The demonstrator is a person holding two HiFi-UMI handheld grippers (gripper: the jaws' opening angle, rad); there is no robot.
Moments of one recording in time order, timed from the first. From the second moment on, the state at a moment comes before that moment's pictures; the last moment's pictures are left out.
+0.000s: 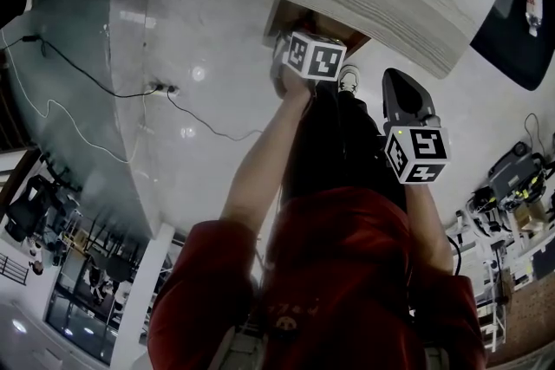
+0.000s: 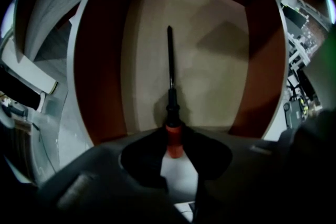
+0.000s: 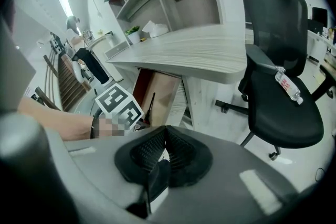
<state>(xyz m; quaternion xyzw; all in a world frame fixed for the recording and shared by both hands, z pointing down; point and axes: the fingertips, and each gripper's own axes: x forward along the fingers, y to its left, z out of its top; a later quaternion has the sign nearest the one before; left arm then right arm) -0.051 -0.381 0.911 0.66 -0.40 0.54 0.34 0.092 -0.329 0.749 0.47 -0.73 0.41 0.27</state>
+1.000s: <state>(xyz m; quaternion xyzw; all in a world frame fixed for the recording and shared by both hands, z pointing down) -0.034 -0.350 0.815 0.69 -0.43 0.46 0.36 0.112 -0.310 0.685 0.47 -0.77 0.36 0.24</state>
